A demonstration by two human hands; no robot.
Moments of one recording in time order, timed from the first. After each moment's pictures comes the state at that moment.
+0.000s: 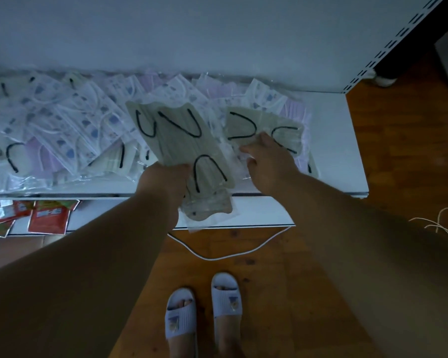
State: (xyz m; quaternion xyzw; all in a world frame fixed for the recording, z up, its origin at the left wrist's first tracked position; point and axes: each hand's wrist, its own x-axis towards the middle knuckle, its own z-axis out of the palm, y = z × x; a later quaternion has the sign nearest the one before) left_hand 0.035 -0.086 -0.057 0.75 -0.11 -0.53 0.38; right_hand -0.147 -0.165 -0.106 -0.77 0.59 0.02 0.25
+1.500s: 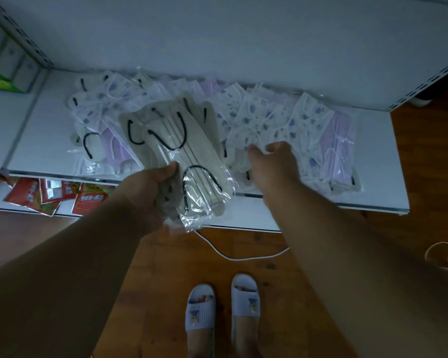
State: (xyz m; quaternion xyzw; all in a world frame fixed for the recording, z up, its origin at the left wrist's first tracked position) left_hand 0.166 -0.030 -0.063 0.61 0.02 -0.66 0.45; right_hand -0.020 -0.123 -0.050 -0.46 0.75 -0.17 0.44
